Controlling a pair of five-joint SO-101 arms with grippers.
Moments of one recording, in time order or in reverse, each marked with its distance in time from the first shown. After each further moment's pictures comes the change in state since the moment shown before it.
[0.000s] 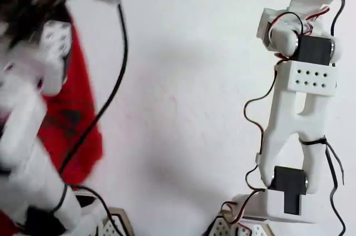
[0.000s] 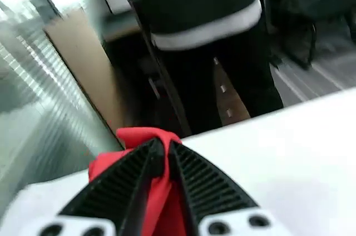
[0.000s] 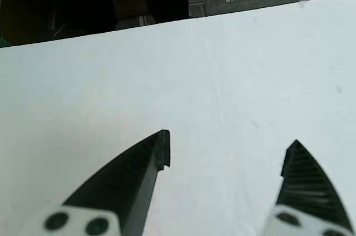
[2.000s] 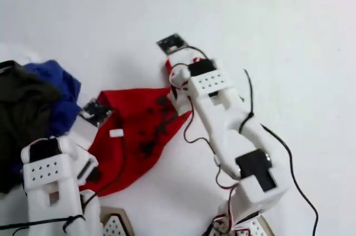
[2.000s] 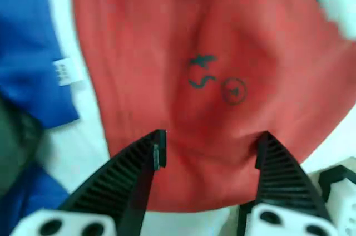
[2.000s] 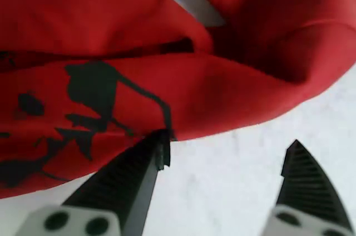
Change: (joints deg) left arm -22.9 -32.1 113.2 -13.4 -31.4; right arm -30.2 12.5 30.1 -0.7 13.8
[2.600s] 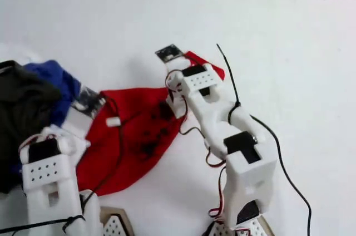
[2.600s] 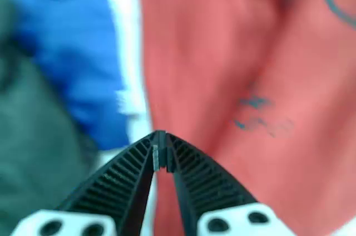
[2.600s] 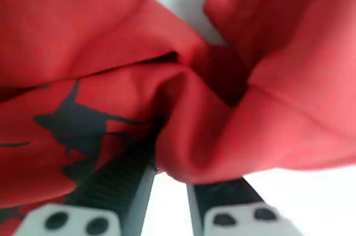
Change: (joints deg) left arm -0.4 -0.4 -4.6 -10.7 7.3; right arm 2.2 12.7 -3.6 -7.8 0.2
